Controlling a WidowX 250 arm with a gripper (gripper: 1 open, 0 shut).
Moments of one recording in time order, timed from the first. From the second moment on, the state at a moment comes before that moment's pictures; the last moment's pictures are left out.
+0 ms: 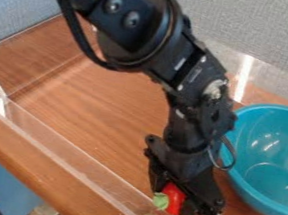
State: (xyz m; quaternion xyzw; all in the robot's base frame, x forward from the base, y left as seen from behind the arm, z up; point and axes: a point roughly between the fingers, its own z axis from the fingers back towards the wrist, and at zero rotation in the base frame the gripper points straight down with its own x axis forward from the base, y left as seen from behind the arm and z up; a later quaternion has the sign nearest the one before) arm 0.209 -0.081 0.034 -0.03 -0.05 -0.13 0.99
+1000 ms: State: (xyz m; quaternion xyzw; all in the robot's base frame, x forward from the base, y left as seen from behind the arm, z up) arm 0.204 -0.078 0.039 -0.03 -0.07 -0.14 0.99
